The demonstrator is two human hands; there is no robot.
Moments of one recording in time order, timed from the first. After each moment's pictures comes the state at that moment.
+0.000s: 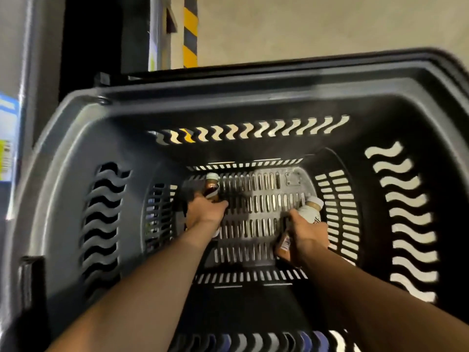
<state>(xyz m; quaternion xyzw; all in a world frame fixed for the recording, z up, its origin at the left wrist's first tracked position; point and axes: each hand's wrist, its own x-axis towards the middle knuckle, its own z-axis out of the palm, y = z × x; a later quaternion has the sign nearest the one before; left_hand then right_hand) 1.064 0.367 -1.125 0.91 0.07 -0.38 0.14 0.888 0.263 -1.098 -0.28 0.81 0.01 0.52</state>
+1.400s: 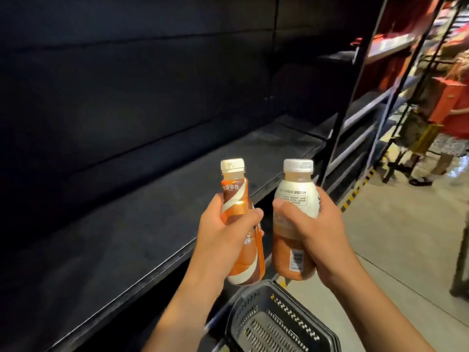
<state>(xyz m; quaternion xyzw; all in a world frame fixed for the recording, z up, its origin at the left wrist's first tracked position) 0.858 0.522 0.012 0.68 0.05 0.02 0.73 0.879 0.367 0.000 -0.72 0.02 -0.10 0.68</state>
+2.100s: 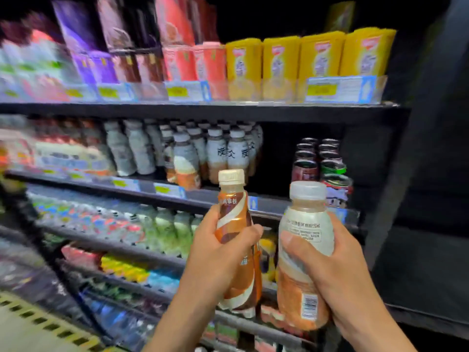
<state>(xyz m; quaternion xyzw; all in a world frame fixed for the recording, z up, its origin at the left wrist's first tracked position) 0.417 0.864 0.073 0.61 0.33 0.43 0.58 0.554 0.777 0.062 -0.58 -0.39 0.26 0.67</state>
